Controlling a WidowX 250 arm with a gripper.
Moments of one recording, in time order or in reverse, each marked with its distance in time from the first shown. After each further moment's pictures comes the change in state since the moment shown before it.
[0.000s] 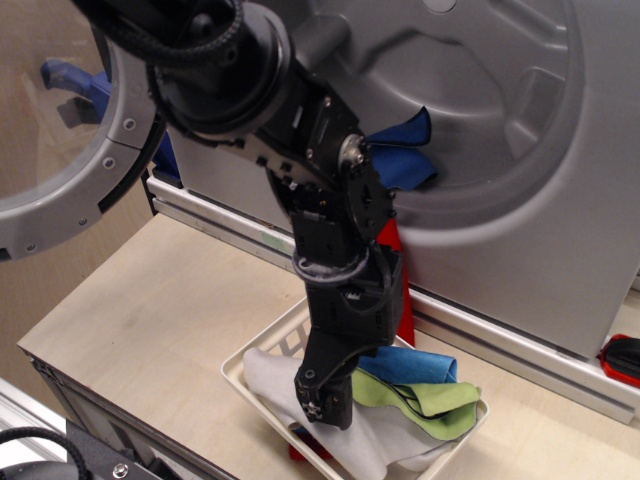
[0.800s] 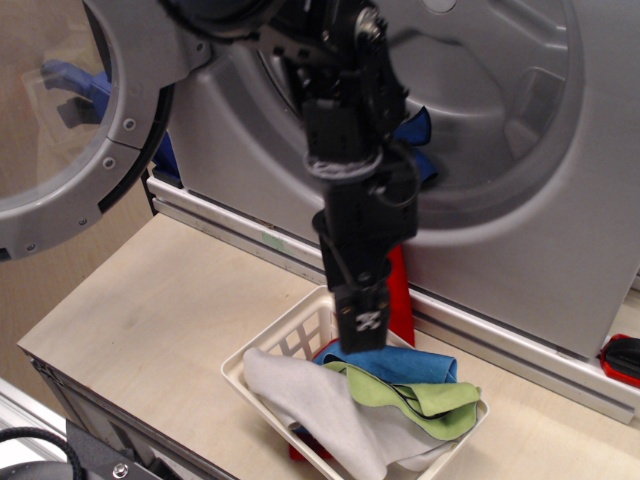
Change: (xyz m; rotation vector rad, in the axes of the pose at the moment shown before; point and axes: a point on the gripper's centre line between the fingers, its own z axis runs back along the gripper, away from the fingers) arm 0.000 0.022 0.040 -0.067 -0.002 0.432
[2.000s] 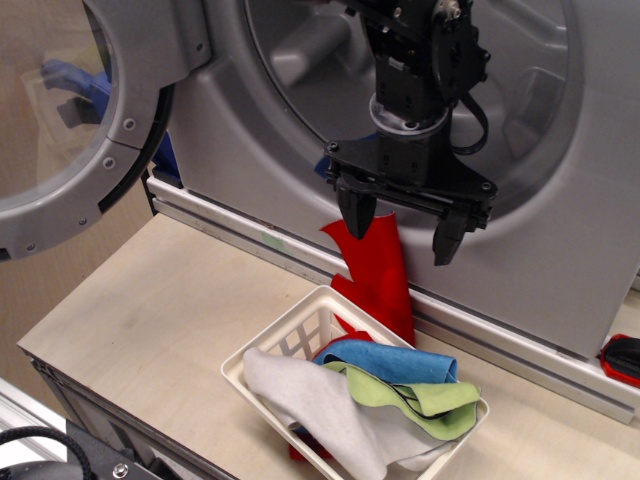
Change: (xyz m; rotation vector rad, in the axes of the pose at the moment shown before) arm 0.045 0.041 0.023 0.269 -0.175 0.993
